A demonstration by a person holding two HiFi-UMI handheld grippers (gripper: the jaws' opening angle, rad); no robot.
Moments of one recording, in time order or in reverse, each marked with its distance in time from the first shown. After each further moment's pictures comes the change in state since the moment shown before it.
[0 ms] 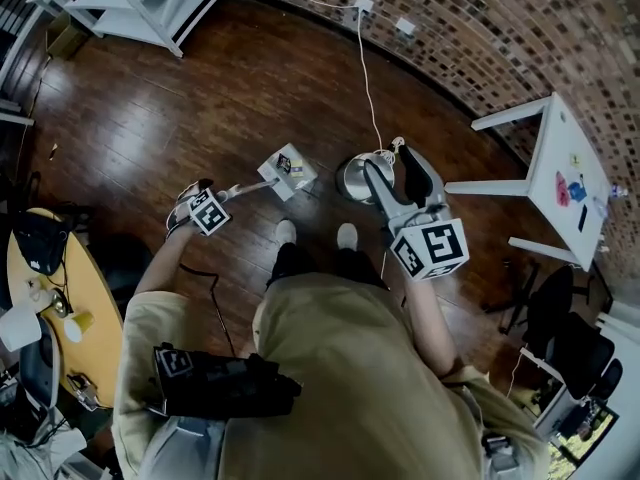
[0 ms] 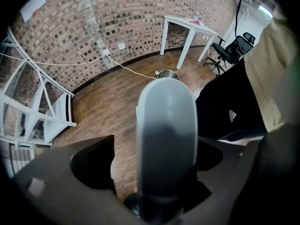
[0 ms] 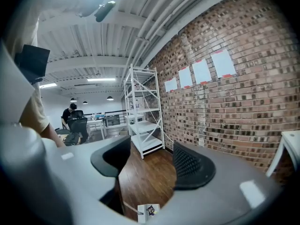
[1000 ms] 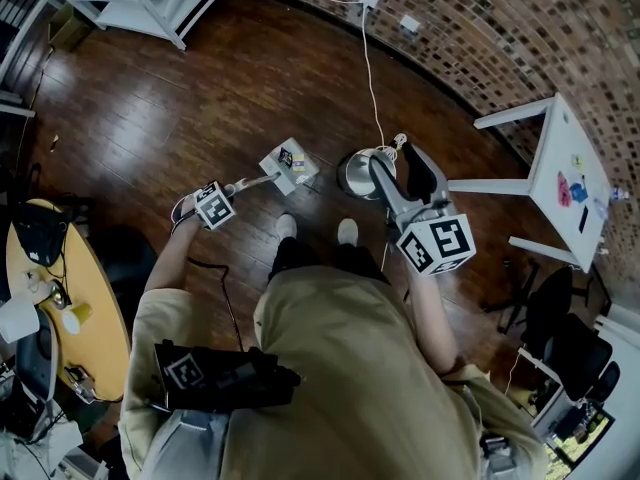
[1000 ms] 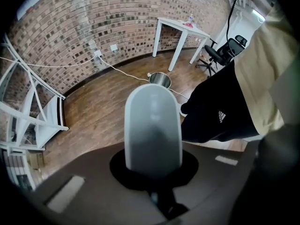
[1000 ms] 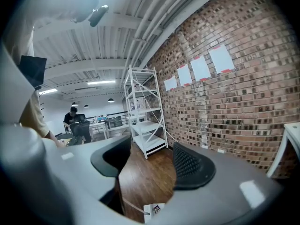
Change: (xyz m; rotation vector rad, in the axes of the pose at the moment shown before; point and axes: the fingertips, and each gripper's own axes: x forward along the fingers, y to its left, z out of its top) left arm -0.003 -0.025 0.015 0.035 -0.009 -0.093; right arm -0.003 0.000 -0.005 0.052 0.005 0.025
